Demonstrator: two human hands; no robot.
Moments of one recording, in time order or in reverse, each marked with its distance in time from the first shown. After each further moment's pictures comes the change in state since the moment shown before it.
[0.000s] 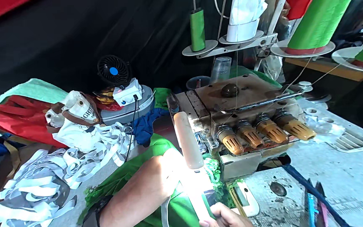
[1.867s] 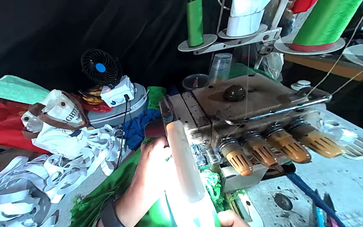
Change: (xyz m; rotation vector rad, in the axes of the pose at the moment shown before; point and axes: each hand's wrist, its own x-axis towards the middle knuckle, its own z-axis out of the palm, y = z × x) left_hand 0.032 -0.004 0.025 -0.204 0.416 -0.037; right_hand 0.014 -0.006 0.007 0.385 0.186 -0.067
